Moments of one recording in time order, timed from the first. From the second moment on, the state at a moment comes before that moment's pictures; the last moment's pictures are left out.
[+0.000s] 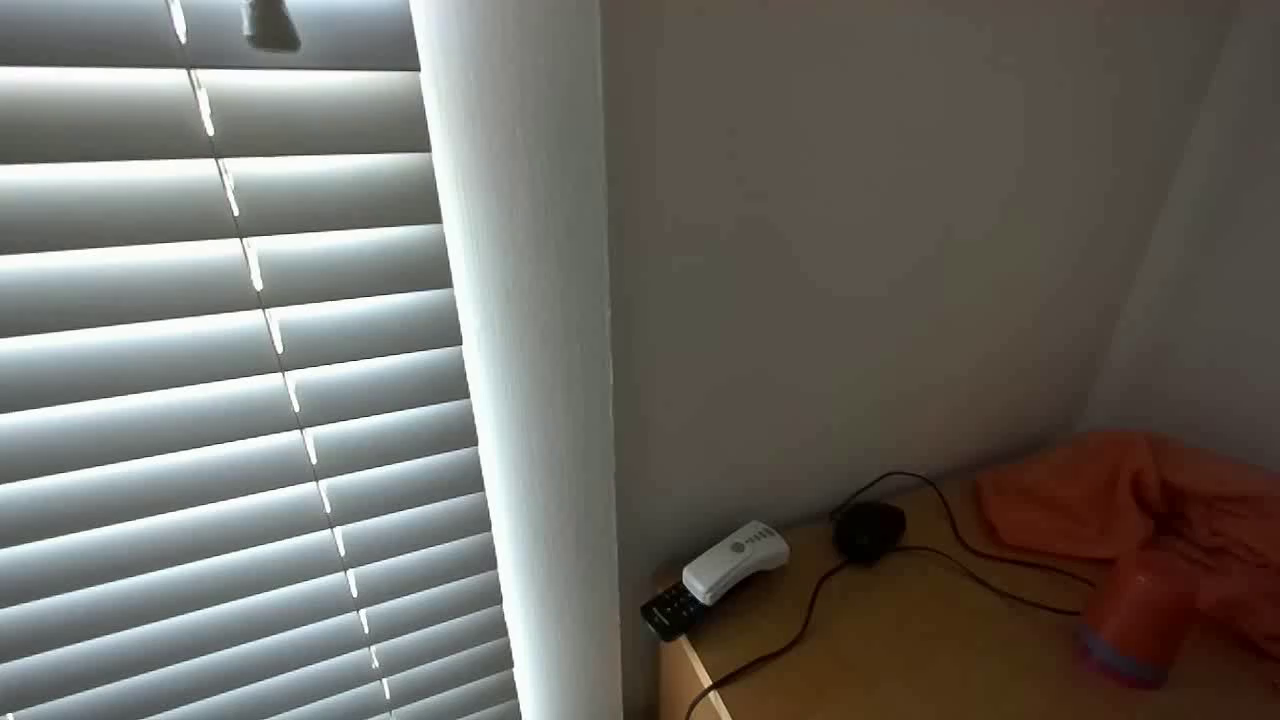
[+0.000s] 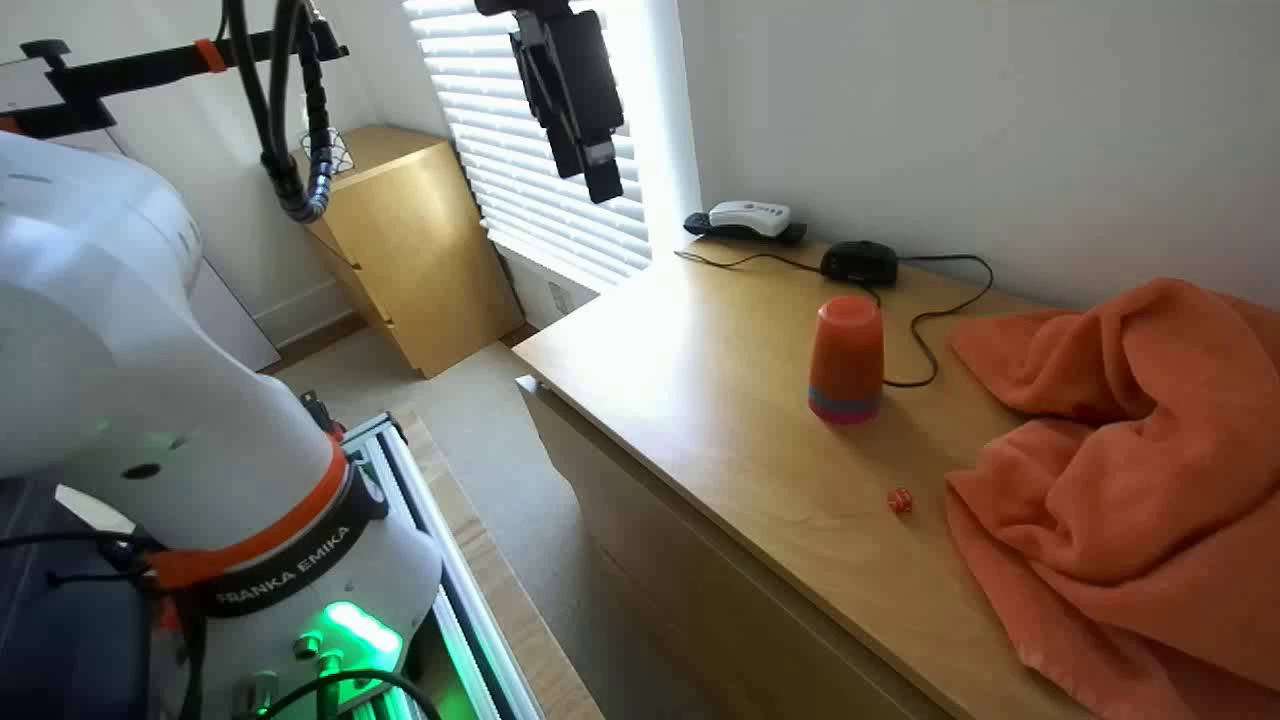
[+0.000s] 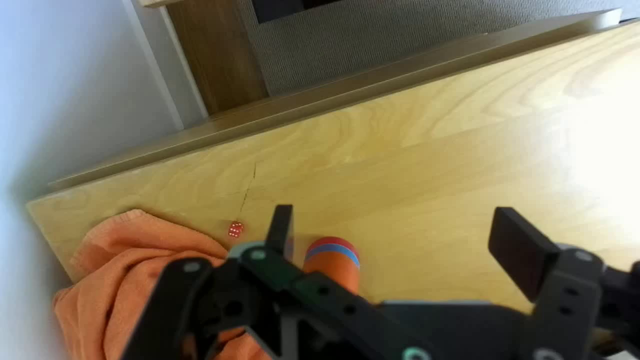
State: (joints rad) arm -0.12 -0.85 0.02 -2.75 -0.09 1.91 0.15
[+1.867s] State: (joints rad) arm -0.26 -0.25 -0.10 -2.46 0.06 2.04 0.47
